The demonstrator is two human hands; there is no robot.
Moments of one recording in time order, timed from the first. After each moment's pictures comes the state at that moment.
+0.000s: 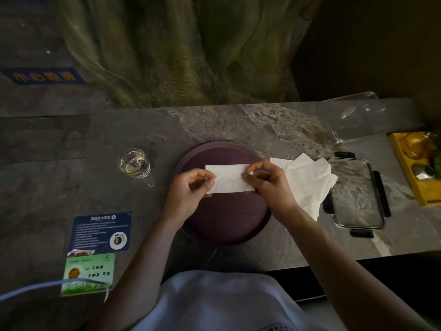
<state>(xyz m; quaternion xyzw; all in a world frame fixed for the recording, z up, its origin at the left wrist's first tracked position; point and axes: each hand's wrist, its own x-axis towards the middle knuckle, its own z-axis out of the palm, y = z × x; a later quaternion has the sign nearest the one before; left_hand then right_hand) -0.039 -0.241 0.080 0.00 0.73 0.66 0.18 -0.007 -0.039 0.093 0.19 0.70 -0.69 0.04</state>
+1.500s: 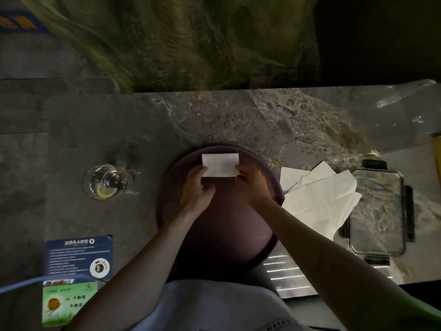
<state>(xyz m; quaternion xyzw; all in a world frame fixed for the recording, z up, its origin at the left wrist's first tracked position) -0.146 -0.191 -0.063 -0.09 0.84 0.45 0.29 -0.130 -0.027 -0.060 0.27 0.83 -0.46 0.19</state>
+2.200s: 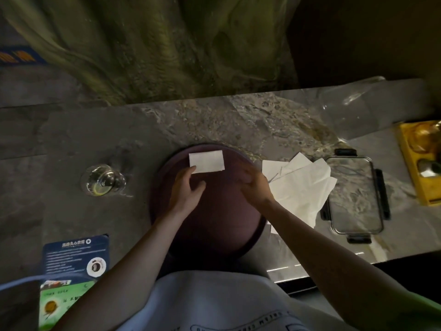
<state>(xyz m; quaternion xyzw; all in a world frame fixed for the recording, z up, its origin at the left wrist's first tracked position) -0.124 -0.195 -0.037 -0.06 0.86 0.44 0.24 -0.082 0.001 -0.007 0.23 0.85 -0.45 0.13</state>
